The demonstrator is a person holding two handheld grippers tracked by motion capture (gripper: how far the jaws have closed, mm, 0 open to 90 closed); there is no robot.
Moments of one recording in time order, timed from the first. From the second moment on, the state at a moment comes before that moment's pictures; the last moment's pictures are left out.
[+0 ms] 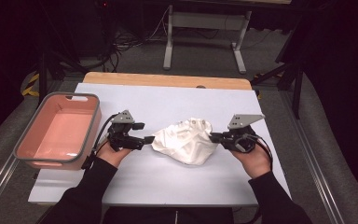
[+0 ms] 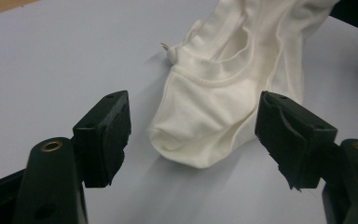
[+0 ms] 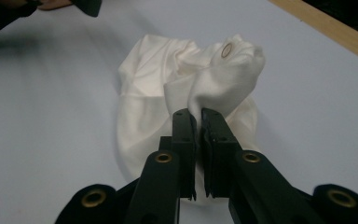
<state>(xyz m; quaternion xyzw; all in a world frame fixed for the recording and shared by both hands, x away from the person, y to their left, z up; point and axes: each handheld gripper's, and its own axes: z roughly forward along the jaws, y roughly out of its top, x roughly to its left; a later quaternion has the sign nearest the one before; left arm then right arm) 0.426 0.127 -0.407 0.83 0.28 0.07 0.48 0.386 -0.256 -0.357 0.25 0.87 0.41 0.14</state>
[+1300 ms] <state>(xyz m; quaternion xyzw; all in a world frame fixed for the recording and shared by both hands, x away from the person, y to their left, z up) 0.442 0.087 -0.424 0.86 0.25 0.05 0.43 0.348 -0.287 -0.387 0.25 0.87 0.41 0.14</state>
